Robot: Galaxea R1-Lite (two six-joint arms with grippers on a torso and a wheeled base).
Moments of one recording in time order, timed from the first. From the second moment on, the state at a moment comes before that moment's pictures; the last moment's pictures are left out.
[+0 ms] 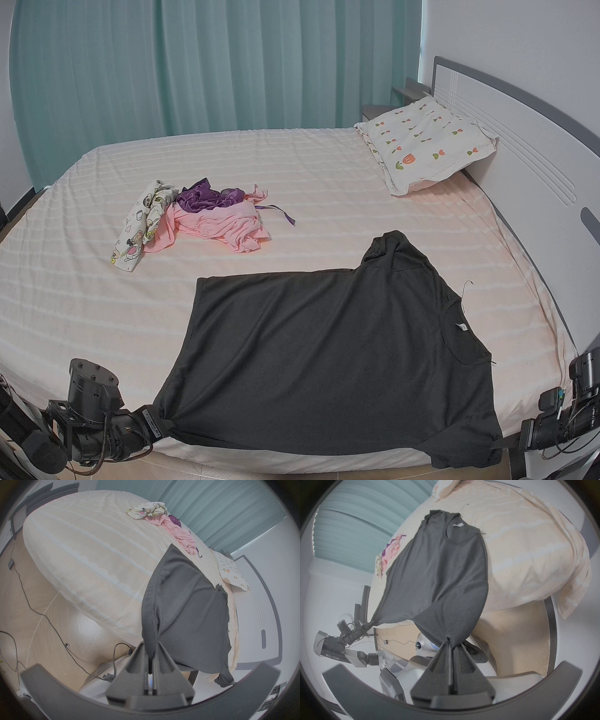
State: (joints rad) left arm -0.41 1.62 -0.02 -0.74 0.02 -0.93; right arm -0.11 1.38 -0.04 -0.19 0.49 0.19
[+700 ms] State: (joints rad) left arm -0.39 1.59 -0.09 -0.74 0.03 -0.99; right arm -0.11 1.31 -0.35 -0.19 0.52 0.34
